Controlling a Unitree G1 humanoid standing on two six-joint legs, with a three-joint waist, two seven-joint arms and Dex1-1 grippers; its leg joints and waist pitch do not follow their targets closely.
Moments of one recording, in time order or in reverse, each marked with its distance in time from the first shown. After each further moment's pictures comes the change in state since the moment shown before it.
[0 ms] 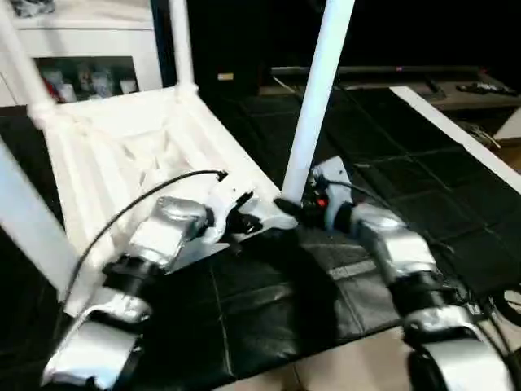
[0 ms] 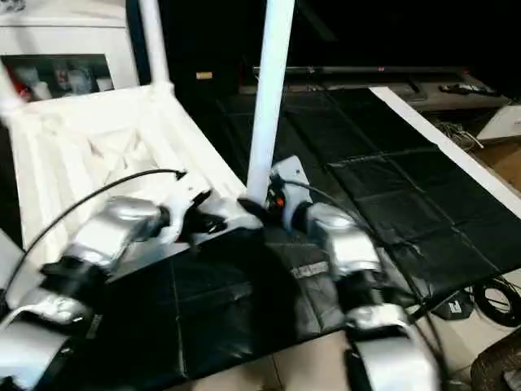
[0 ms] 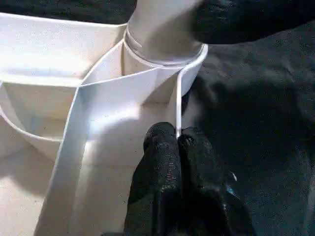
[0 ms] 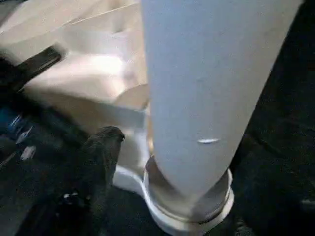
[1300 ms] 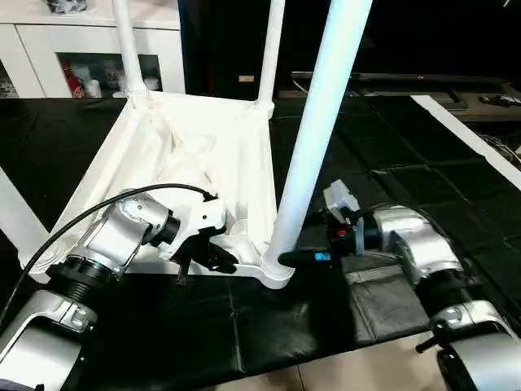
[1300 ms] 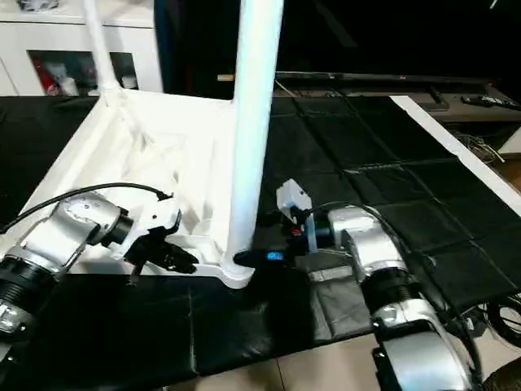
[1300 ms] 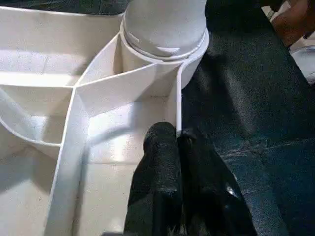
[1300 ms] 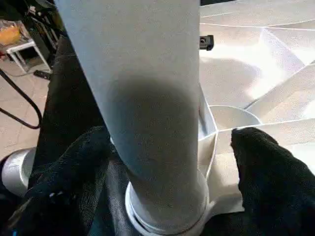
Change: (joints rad) left arm 0.038 0.236 -0.142 -0.083 -0.022 -0.227 -0.473; right arm -0.029 -0.119 0.105 0.127 0.113 -0.205 0.619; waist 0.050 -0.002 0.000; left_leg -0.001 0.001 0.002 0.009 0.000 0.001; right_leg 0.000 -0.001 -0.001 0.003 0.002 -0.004
